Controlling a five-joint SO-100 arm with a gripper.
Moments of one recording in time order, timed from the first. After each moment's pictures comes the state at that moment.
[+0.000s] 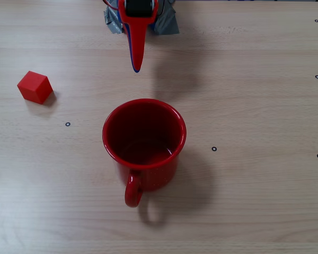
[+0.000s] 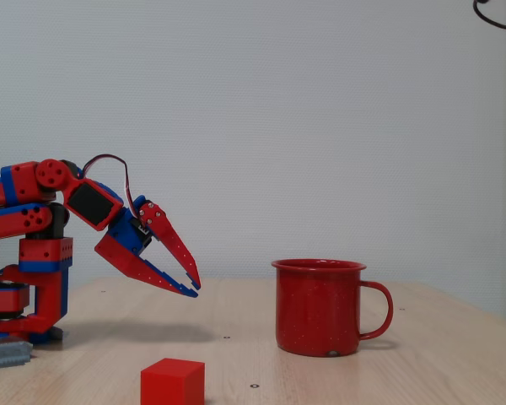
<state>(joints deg) -4.1 187.6 178.9 49.6 -4.4</state>
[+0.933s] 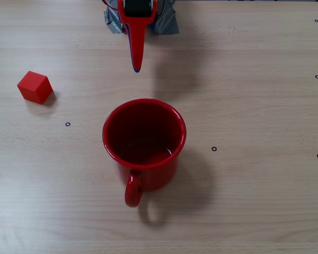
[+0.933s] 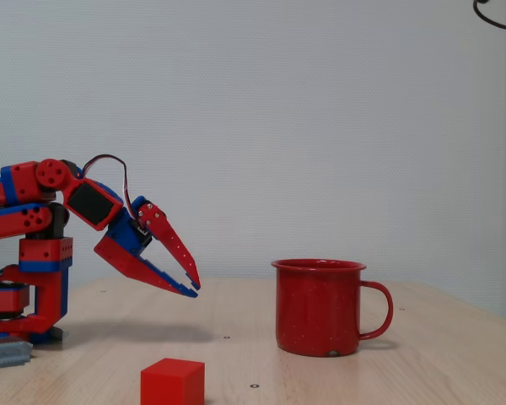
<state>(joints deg) -4.0 187.4 178.0 49.7 -0.9</state>
